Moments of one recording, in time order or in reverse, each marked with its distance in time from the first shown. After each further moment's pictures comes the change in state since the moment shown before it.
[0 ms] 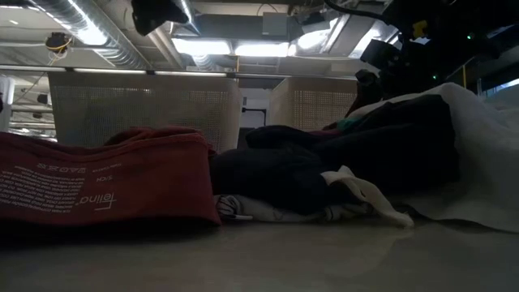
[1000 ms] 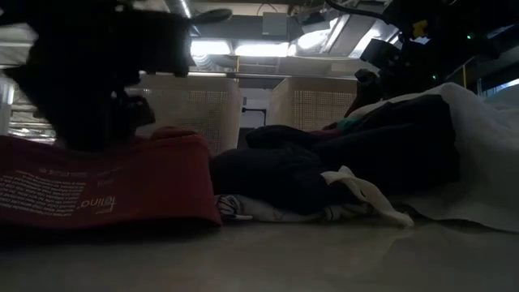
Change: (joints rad) left arm -0.367 0.693 -0.005 0.131 0.007 -0.208; right arm 0.000 0.000 0.000 0.008 0.000 -0.009
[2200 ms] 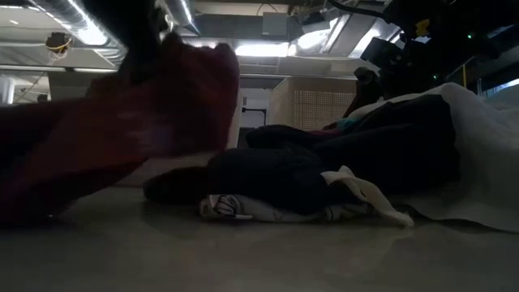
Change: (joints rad) left arm 0.006 -0.218 0.175 -0.365 -0.374 0.127; right arm 0.000 0.000 0.000 0.003 0.000 -0.037
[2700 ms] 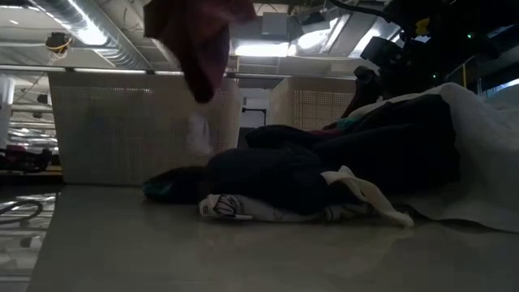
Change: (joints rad) left arm 0.128 -0.408 0.038 0.090 -0.384 0.300; right arm 0.000 0.000 0.000 0.011 0.000 -0.001
